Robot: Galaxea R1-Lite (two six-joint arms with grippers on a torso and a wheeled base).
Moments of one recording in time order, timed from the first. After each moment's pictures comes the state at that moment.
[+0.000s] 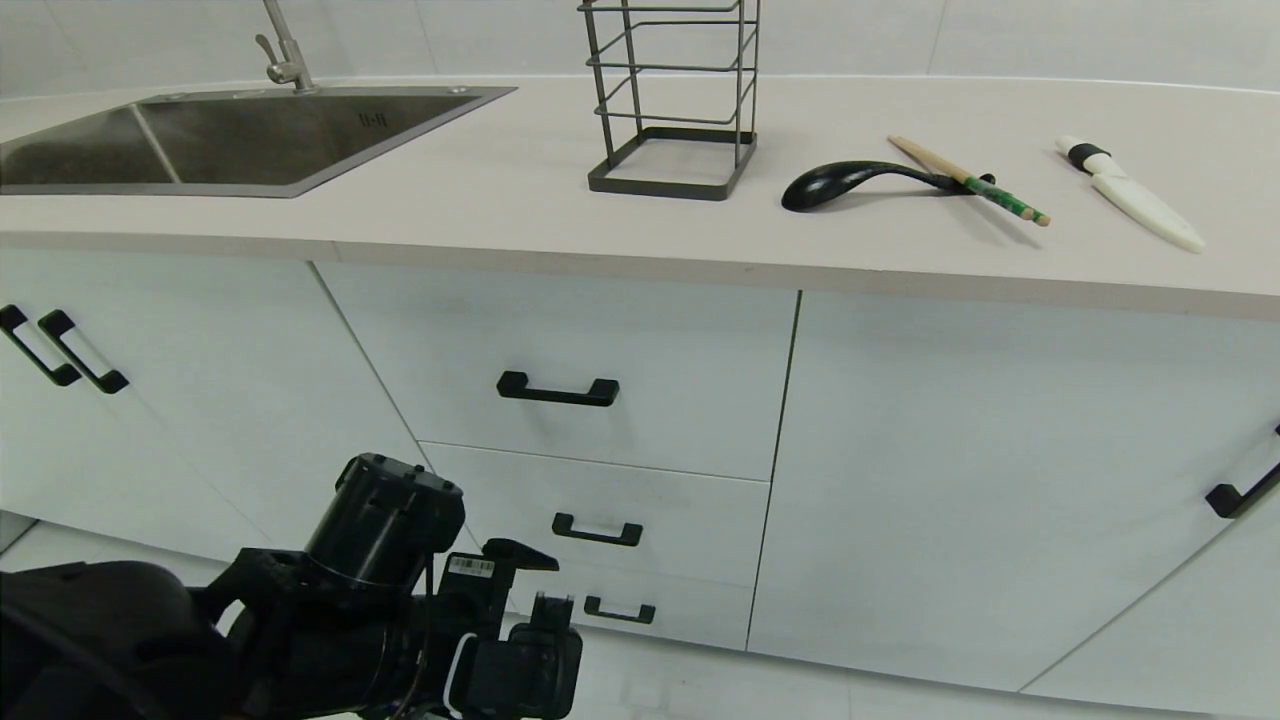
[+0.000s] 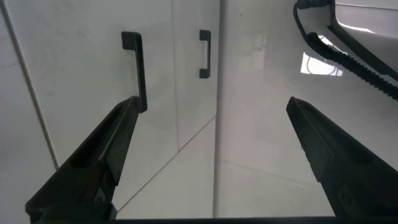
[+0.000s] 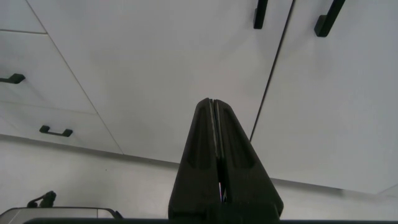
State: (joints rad) left arm -0.55 1.65 -0.60 -0.18 -0.06 1.24; right arm 0.00 0.00 0.00 0.00 0.01 0.00
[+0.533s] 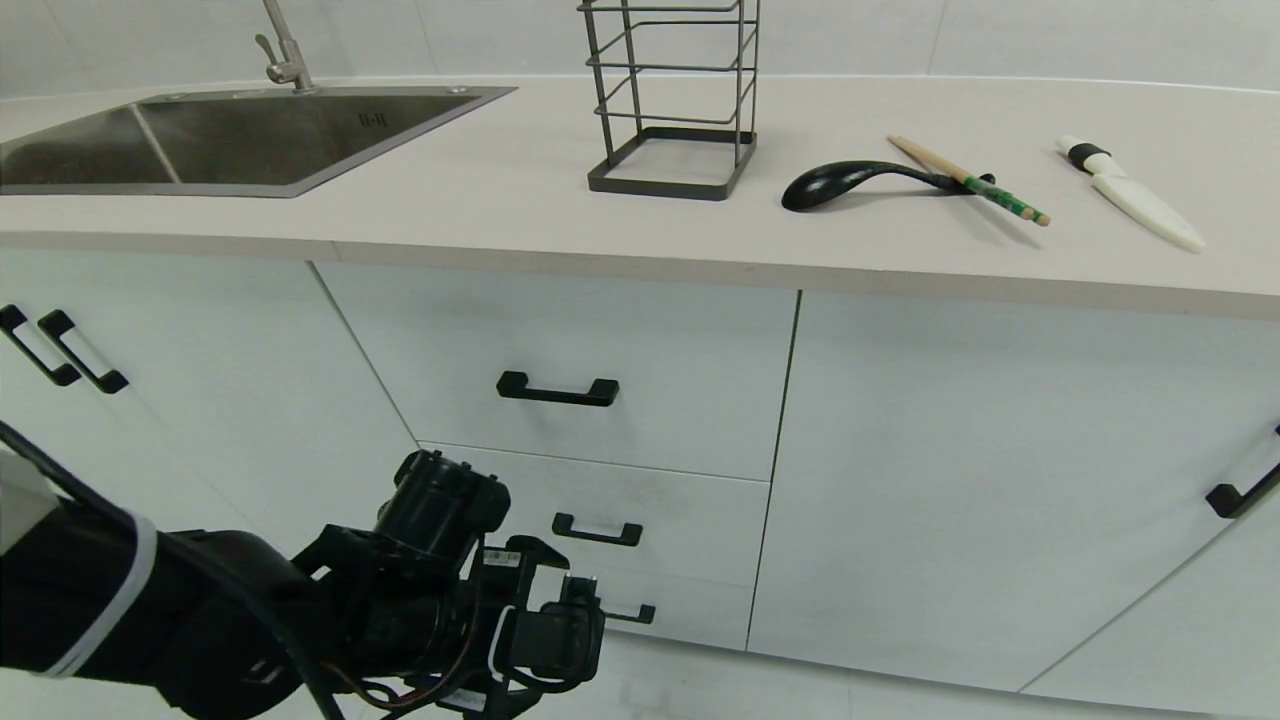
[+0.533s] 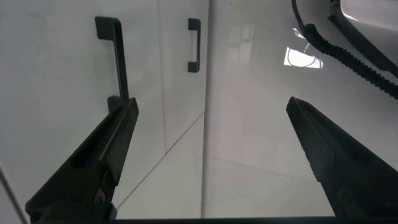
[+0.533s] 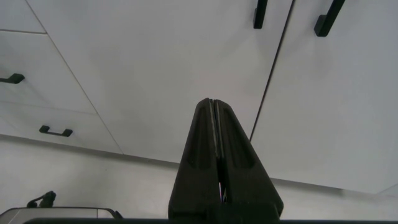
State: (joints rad) left arm -0.52 1.81 -0.67 -0.20 -0.06 1.24; right arm 0.00 0.00 0.00 0.00 0.01 0.00
